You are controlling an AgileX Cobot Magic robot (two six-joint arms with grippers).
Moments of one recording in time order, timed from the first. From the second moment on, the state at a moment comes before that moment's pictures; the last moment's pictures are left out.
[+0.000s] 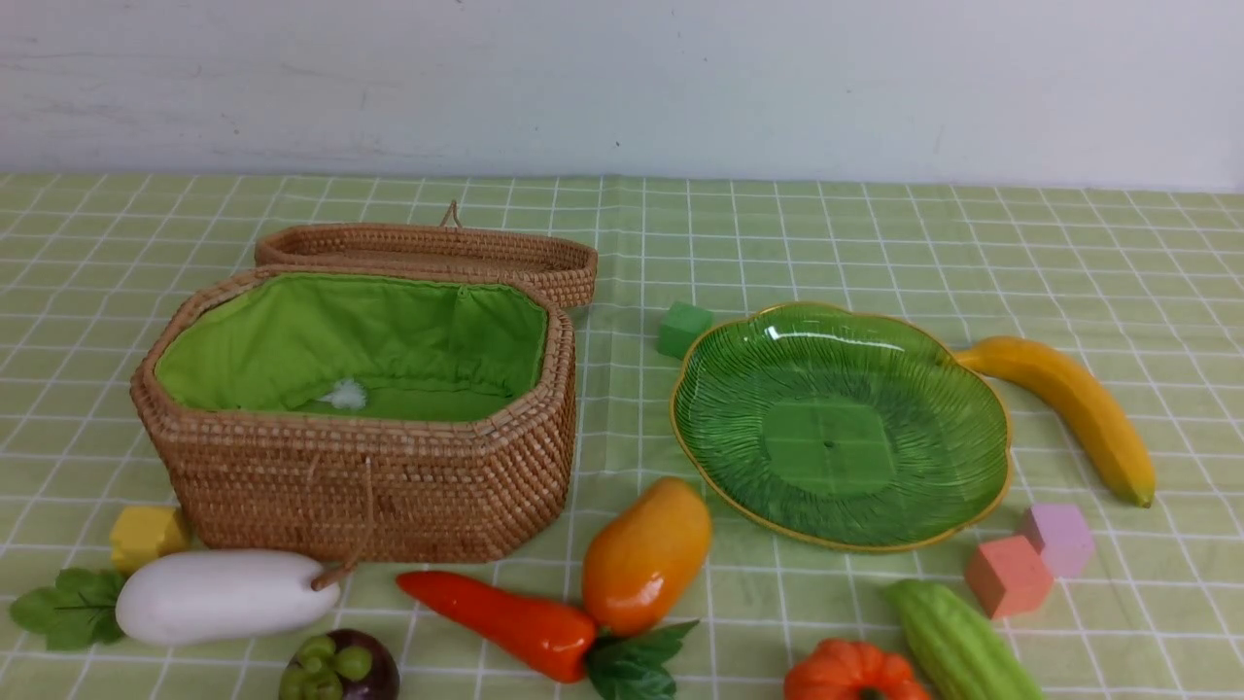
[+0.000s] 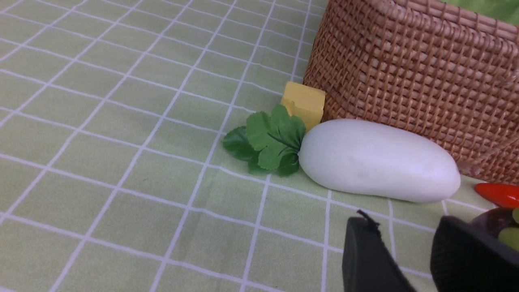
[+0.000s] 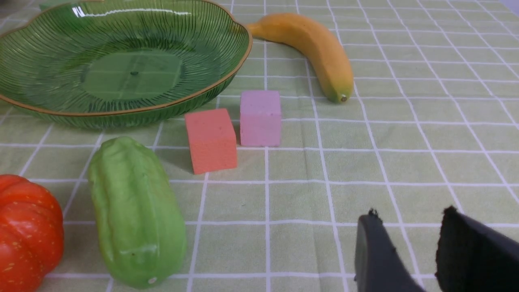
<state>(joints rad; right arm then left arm) -0.07 -0.02 0.02 0.09 0.39 -0.12 0.01 -0.02 0.03 0.13 0.37 -0.42</state>
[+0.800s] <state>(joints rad) 0.10 -0.02 0.02 0.09 0.39 -0.12 0.01 -0.02 0.03 0.13 0.37 -0.42</state>
